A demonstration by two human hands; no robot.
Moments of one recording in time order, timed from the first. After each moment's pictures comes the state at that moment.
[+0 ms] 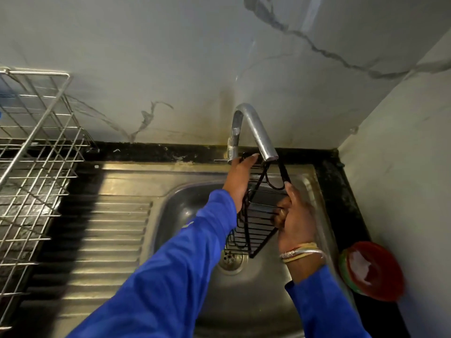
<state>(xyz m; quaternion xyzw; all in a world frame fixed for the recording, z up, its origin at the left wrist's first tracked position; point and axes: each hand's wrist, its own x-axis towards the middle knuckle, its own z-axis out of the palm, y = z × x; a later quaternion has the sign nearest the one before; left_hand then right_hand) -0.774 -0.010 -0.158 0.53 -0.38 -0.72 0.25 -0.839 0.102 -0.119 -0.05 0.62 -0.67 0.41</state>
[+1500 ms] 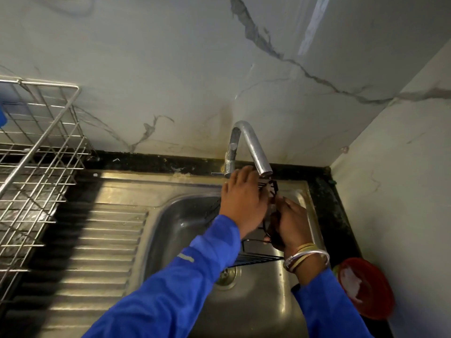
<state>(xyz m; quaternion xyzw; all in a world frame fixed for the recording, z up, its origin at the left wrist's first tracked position) -0.762 0.032 -0.119 0.47 -0.79 -0.31 0.22 -0.862 0.093 -0.124 -0.25 0.73 -0.50 0.38</state>
